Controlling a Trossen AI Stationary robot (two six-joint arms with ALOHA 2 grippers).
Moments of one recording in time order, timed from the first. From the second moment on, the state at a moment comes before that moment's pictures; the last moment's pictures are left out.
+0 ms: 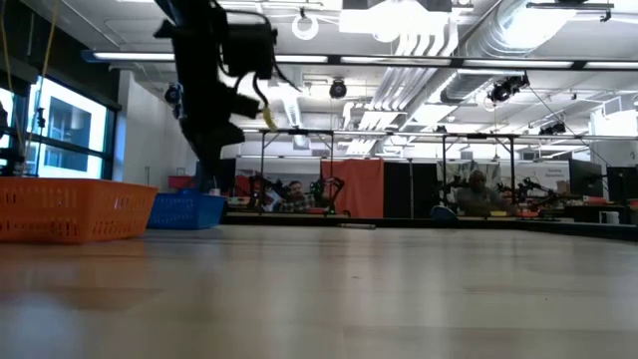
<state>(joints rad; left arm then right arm) 0.20 1.59 1.06 -0.88 -0.58 -0.35 0.75 1.71 1.57 -1.19 0.95 0.96</state>
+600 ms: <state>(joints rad) 0.35 1.58 1.06 -0.85 -0.46 -0.25 0.74 1.71 1.57 -1.19 0.95 0.95</state>
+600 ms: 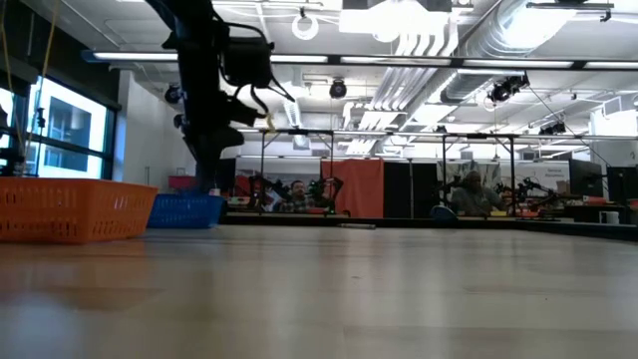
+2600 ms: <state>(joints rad) 0.60 1.59 0.98 -0.83 -0.48 -0.16 0.79 1.78 1.57 -1.21 0.91 0.99</state>
